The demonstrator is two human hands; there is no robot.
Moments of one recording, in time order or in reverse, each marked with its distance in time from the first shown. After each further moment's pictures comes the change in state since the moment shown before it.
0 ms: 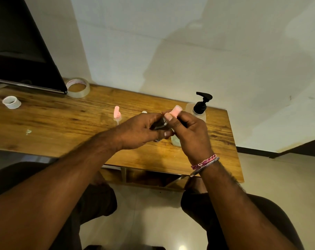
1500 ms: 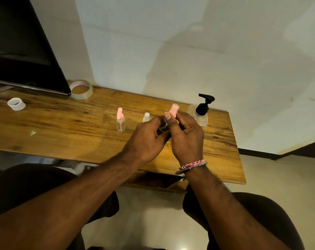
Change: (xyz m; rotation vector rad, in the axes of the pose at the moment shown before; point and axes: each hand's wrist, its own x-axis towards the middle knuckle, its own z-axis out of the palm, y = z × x) left_hand -0.010 0.002 0.045 0.158 0.490 0.121; right_hand -0.003 0.010 0.031 -0.192 0.269 -0.160
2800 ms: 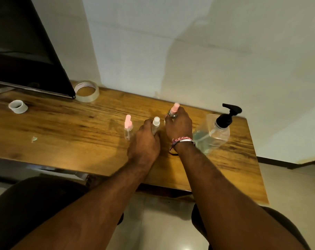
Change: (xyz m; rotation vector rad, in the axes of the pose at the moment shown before) left_hand 0.050 -0.076 0.016 0.373 0.240 -0.411; right_hand 0.085 0.081 0.095 -0.359 -0.127 0.237
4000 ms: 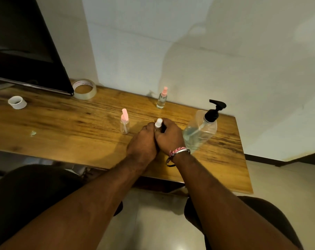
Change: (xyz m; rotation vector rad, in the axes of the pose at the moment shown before) left_hand -0.023 0.008 -0.006 0.120 -0.183 0.109; right_hand -0.054 0.005 -0.023 0.065 -0.205 -0.064
